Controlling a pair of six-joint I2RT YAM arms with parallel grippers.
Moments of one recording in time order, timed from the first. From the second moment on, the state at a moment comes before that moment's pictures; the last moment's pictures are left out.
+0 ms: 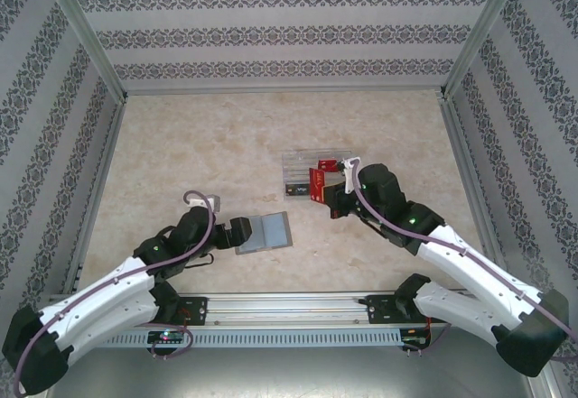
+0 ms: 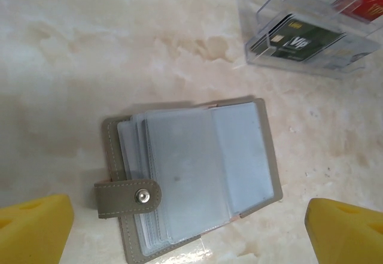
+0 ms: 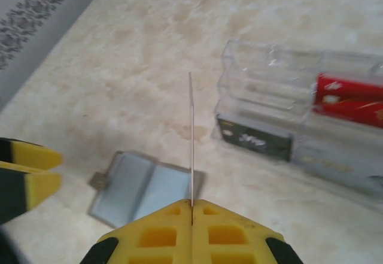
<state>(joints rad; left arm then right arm) -0.69 0.70 0.38 -0.39 -0.07 -0.80 0.68 0.92 0.77 -0.42 -0.07 0.35</state>
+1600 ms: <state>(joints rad) -0.69 0.36 0.32 -0.50 -0.08 -0.71 0.57 1.45 0.99 -0.50 0.30 -1.02</state>
